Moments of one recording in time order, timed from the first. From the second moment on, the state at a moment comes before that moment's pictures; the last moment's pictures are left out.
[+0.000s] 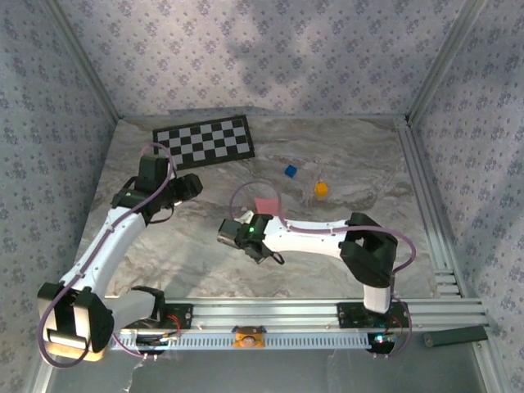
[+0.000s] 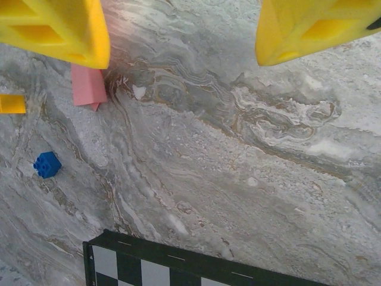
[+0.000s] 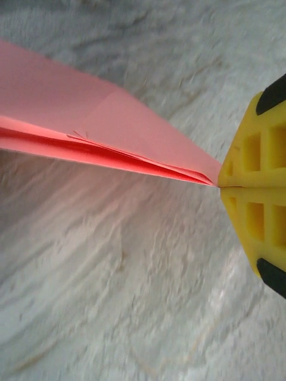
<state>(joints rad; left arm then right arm) -0.24 1.14 0.94 -0.62 0.12 -0.61 1.19 1.86 1.35 -0.97 0.44 0.49</state>
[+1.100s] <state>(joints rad) -0.15 1.24 0.85 -0.49 0.51 -0.66 0.74 1.71 0.90 -0.15 -0.35 0.75</state>
